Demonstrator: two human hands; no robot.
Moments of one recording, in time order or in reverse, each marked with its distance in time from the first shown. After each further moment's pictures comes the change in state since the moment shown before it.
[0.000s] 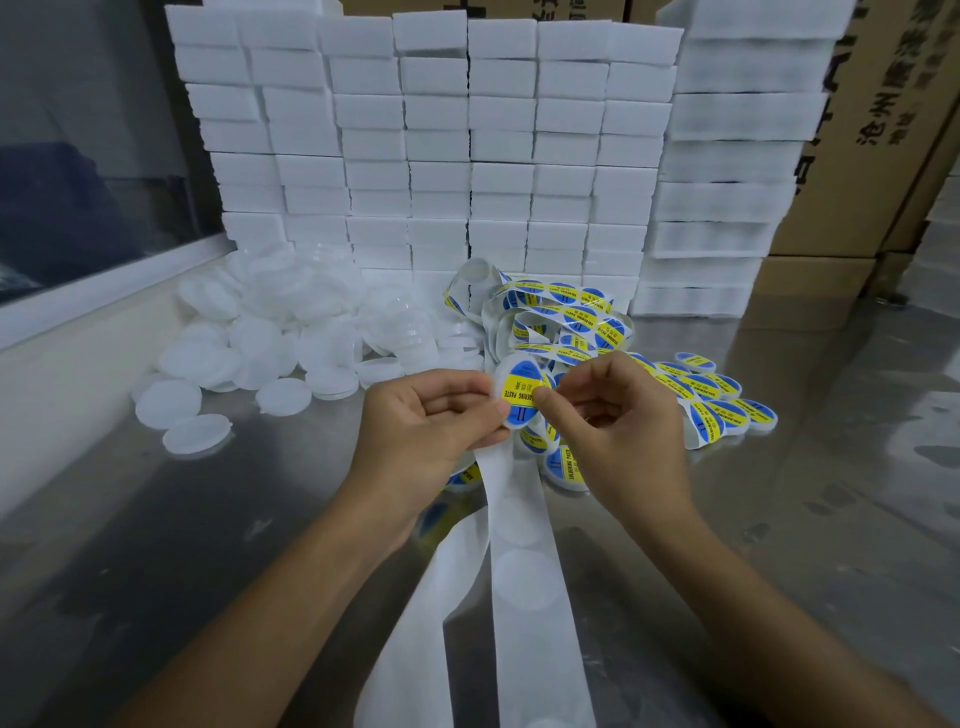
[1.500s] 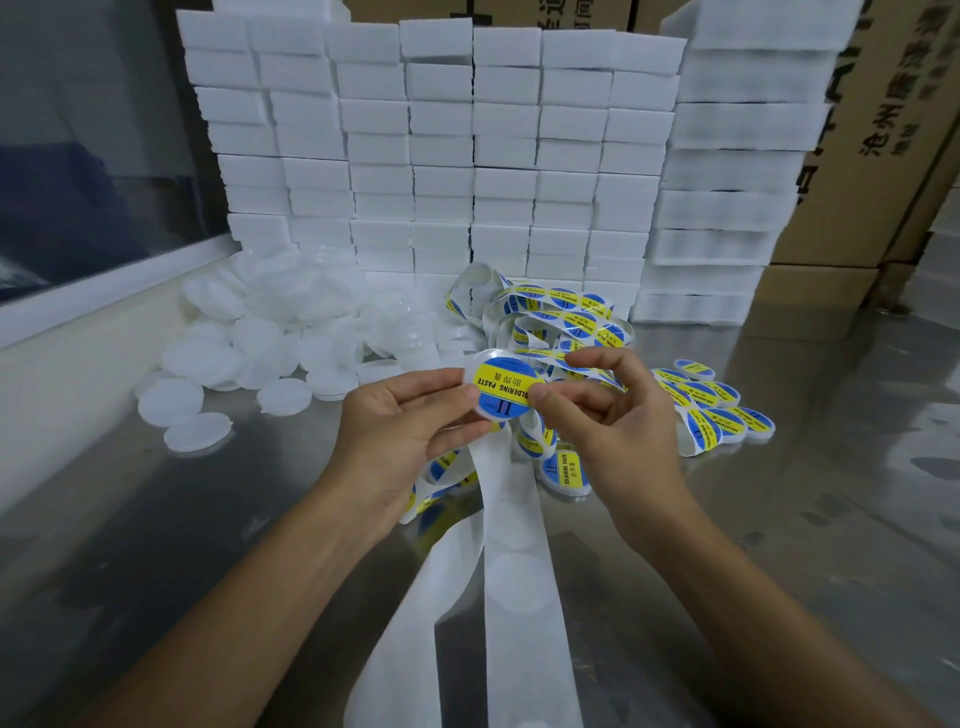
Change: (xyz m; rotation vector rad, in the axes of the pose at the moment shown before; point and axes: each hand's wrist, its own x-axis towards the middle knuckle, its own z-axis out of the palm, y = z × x) left_hand 0.008 0.004 -0.008 -0.182 0.063 -0.169; right_hand 0.001 -0.023 -0.006 0.442 -0.140 0.246
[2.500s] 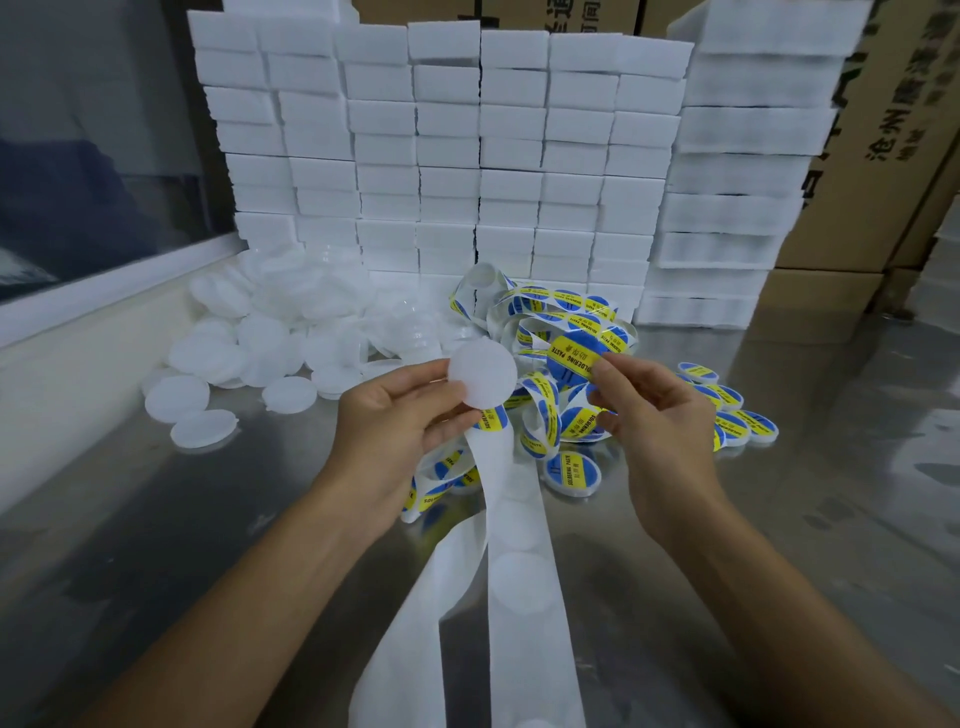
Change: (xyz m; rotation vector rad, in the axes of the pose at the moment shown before) left_hand 0.002 0.002 -0.003 -0.015 0.085 0.026; right_hand 0.013 0.002 -0.014 0.004 0.282 0.110
